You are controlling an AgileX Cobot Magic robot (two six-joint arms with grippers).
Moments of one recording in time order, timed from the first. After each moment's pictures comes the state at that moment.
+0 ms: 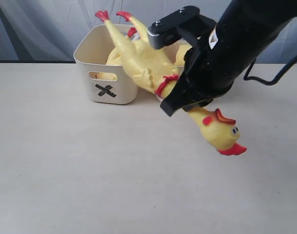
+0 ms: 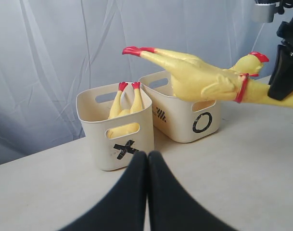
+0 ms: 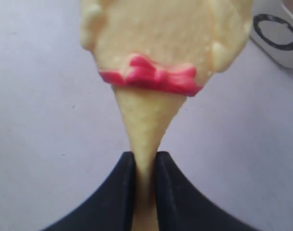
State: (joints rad) left arm -0.27 0.03 -0.34 -0.47 0.50 0.53; right arm 0.67 1.53 -1.30 -0.01 1.01 -0.14
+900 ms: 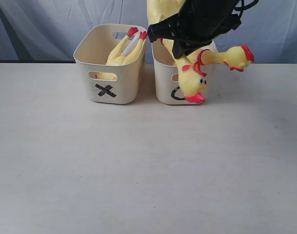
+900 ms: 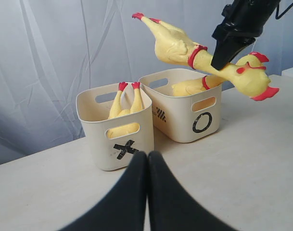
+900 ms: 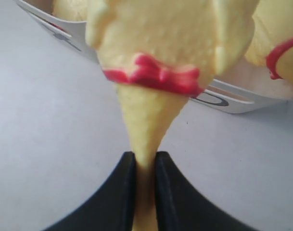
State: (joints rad) left arm -0.27 0.03 -0.34 -0.47 0.50 0.53; right arm 0.51 1.81 -1.71 0.01 1.01 0.10
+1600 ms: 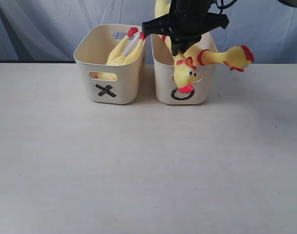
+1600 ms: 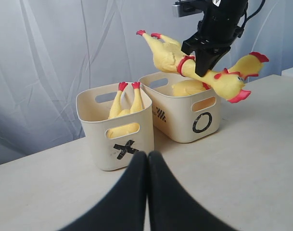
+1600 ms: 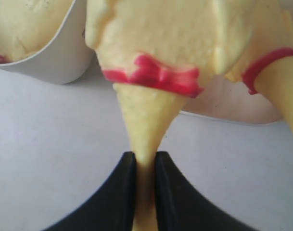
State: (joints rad) left arm -0.27 0.03 -0.34 -0.47 0.50 0.53; right arm 0.50 2.11 -2.11 -0.09 1.23 0.25
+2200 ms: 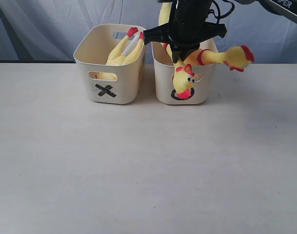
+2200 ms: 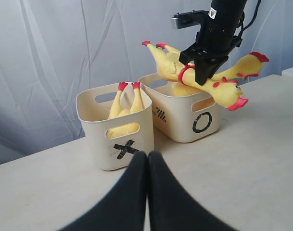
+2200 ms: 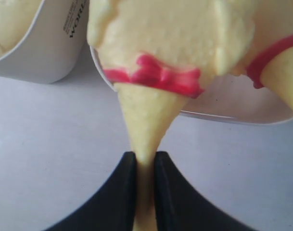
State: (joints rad) left arm -0.27 0.03 -0.34 -0.47 0.50 0.53; right arm 0.49 2.16 -2.12 -0.09 1.24 0.29
